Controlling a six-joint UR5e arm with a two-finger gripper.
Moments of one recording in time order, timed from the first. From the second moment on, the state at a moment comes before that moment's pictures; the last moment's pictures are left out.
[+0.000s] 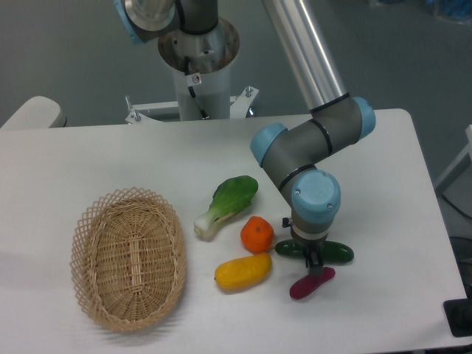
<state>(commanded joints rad) 2.52 -2.20 -1.52 -1.00 1.69 1.96</state>
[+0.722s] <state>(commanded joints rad) 2.53 -2.20 -1.52 -1.00 1.69 2.01</state>
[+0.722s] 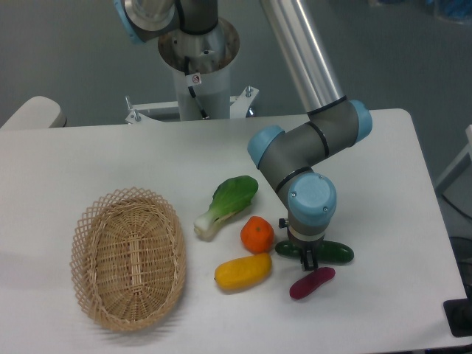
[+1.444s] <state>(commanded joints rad) 2.54 -2.20 -1.47 -1.02 1.69 2.02</state>
